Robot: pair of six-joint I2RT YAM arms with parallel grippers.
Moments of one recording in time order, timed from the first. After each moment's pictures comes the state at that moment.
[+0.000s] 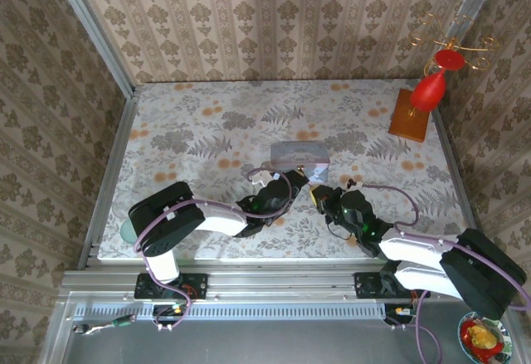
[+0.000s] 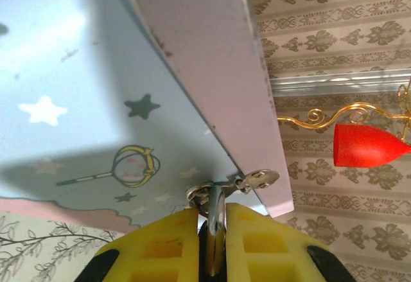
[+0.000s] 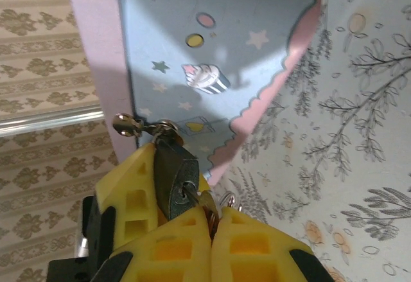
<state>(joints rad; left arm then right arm) -1.12 1.77 0.72 0.73 -0.40 -1.56 0.69 1.14 0.17 0.63 0.10 1.63</state>
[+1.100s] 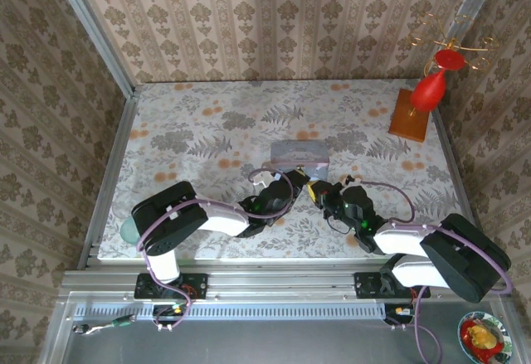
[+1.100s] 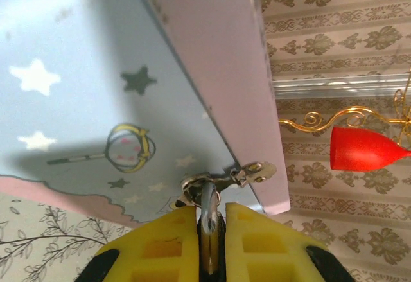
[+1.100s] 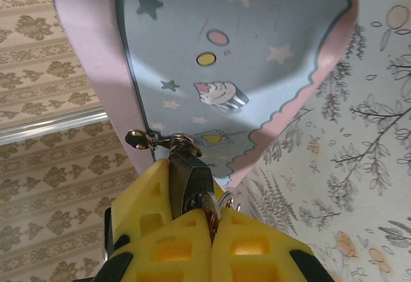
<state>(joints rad) -1.13 1.79 0.73 0.75 -0.42 -1.59 0.60 1.27 0.17 0.83 -0.02 1.68</state>
